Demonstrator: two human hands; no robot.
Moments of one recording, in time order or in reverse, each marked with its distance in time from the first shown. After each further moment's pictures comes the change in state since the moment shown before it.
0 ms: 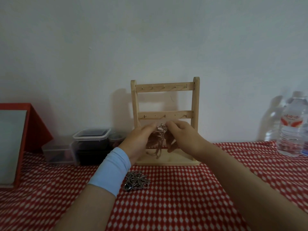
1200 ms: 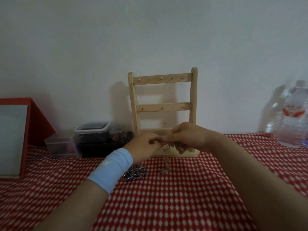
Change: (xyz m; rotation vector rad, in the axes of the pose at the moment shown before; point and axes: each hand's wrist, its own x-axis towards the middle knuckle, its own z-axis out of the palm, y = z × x) left_hand -0.013 -0.015 0.008 0.813 -0.095 0.044; right_hand -0.003 0.016 -0.029 -0.106 -0.320 0.221
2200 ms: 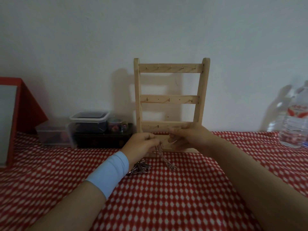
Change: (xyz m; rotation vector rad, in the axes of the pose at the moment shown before) left_hand -0.005 -0.038 0.022 -0.662 0.109 -0.192; right_hand 0.022 0.035 0.018 0.242 0.262 0.087
